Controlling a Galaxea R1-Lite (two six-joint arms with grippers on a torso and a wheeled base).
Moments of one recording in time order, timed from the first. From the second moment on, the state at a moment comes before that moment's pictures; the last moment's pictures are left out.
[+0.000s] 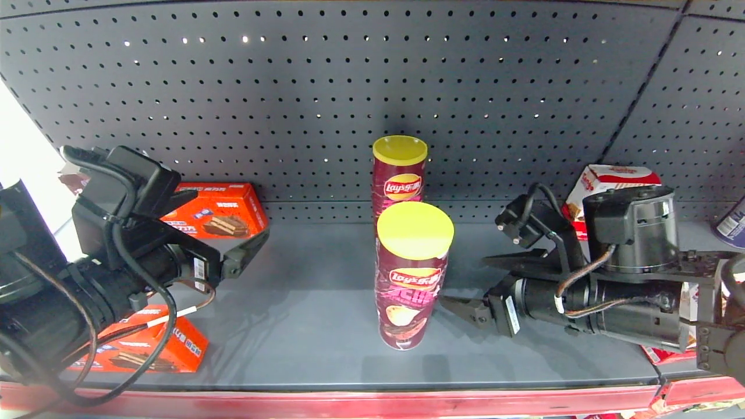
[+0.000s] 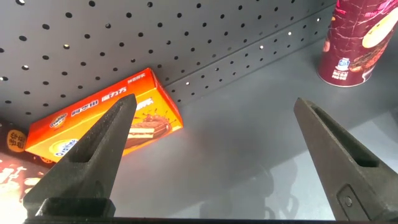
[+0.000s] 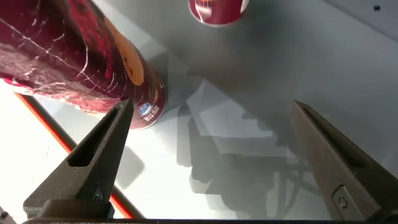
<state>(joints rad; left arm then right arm) -0.33 1.39 -0.54 -0.81 0.05 0.31 0.66 1.60 -0.83 -0.39 0.03 -0.11</state>
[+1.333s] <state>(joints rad) -0.34 0.96 -0.43 -0.75 0.05 0.32 0.54 0.98 -0.64 -0.40 -0.04 -0.10</state>
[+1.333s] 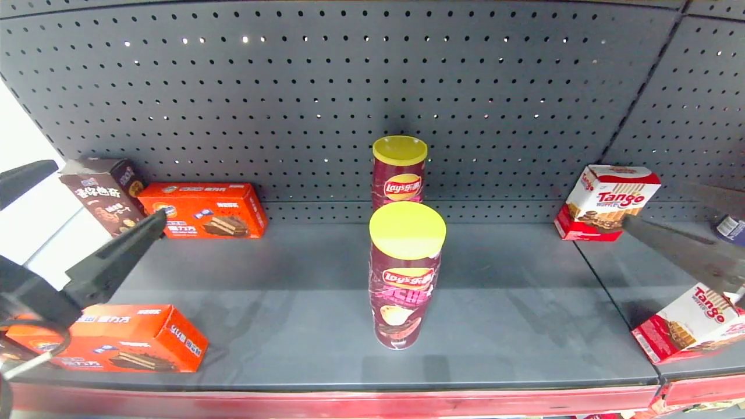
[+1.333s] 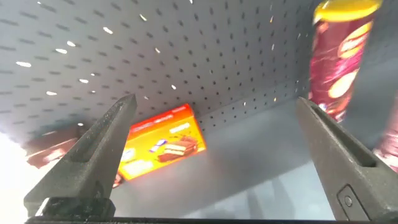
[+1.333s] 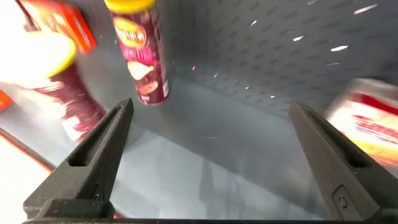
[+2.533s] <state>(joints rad) -0.28 0.03 -0.07 0.08 0.05 0.40 0.44 0.05 -0.11 0.18 -0.09 0.01</state>
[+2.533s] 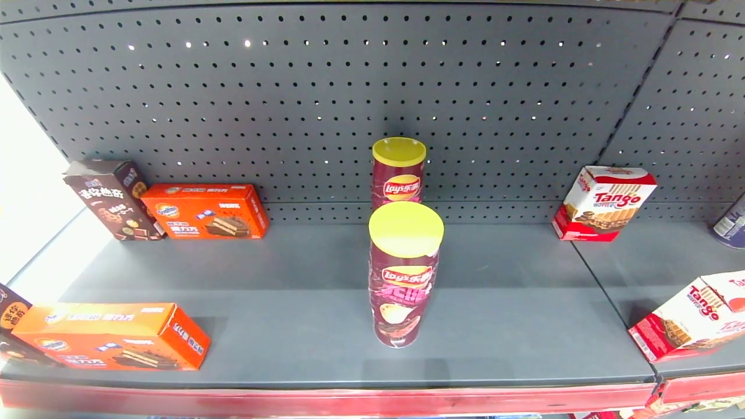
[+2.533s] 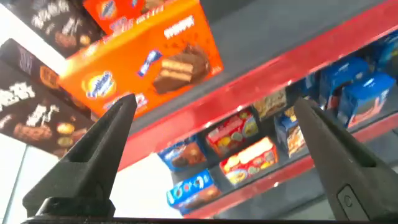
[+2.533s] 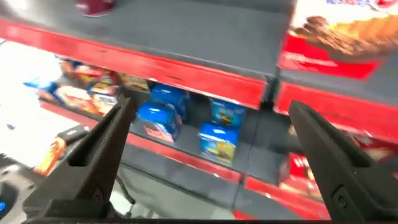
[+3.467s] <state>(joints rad) 0.08 0.08 -0.03 0.02 -0.19 0.29 0.08 0.09 0.00 0.01 -0.04 0.00</state>
